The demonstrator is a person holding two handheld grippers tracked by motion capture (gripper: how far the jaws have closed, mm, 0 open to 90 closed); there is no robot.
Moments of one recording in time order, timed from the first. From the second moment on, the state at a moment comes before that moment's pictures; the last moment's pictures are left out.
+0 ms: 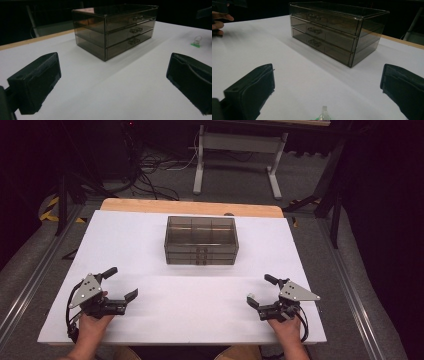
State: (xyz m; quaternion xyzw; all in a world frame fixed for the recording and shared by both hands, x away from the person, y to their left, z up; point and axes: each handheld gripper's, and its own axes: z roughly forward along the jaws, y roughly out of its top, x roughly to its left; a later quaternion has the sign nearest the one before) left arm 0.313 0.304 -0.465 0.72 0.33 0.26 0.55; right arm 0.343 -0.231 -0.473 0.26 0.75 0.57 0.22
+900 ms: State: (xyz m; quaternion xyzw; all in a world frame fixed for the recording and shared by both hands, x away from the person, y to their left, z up) left arm 0.311 0.301 -0.464 0.72 0.32 0.27 0.56; right arm 0.341 -0.226 -0.472 0.25 0.76 0.56 0.22
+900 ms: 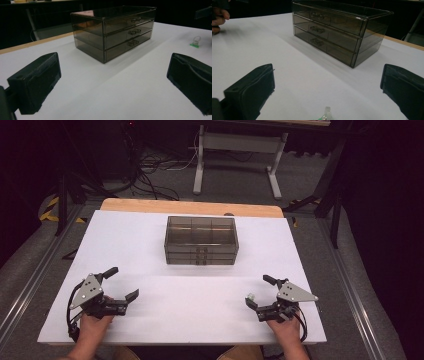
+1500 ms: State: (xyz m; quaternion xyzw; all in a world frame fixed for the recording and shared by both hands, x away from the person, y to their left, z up) left arm 0.312 0.300 -0.465 0.72 0.32 0.27 0.56; right arm 0.340 -0.223 -0.469 0.25 0.76 0.56 0.22
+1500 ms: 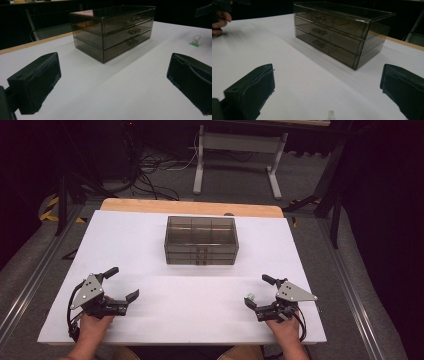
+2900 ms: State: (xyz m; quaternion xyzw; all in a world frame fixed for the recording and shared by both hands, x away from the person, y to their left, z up) left arm 0.313 0.298 -0.465 0.73 0.31 0.26 0.55; right arm 0.361 -0.150 -0.439 0.20 0.79 0.54 0.19
